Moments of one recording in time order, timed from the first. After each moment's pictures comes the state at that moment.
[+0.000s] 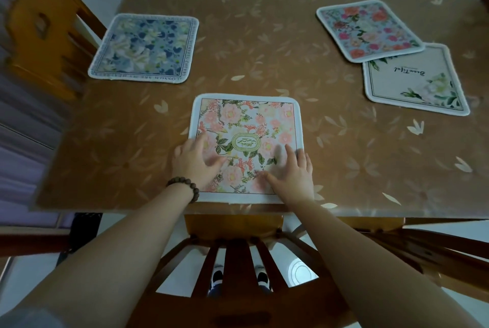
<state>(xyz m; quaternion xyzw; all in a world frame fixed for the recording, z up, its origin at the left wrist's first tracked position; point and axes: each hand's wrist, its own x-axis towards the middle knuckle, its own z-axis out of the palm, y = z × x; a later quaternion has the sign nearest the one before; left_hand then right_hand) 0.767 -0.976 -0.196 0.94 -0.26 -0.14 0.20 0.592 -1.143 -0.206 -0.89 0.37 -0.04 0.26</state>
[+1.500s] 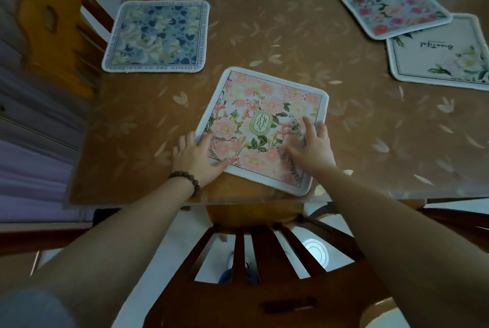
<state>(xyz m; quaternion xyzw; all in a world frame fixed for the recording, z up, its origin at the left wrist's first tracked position) 0.804 -0.924 -0.204 0.93 -0.34 -0.10 0.05 0.632 -1.151 -0.200 -0.84 0.42 -0.01 0.33</state>
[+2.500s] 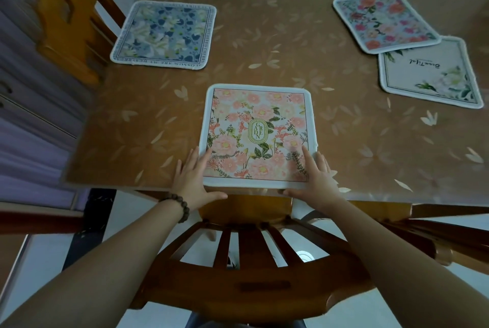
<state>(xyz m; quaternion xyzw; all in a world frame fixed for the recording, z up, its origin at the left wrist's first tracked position) 0.738 -0.884 -0.212 0.90 -0.34 -0.21 0.17 0.545 -1.134 -0.192 -0.88 0.33 0.09 0.32</state>
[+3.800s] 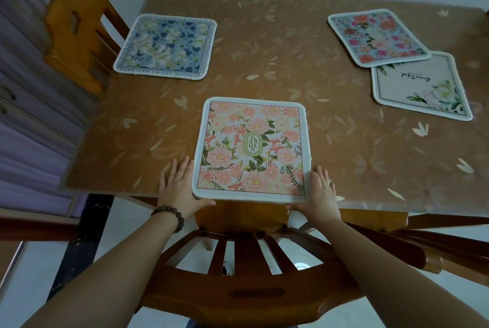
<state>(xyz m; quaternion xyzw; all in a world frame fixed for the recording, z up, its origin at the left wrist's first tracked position) 0.738 -0.872 -0.213 0.94 -0.29 -0.16 0.06 0.529 -1.131 -0.211 -0.89 0.38 0.05 0.25</state>
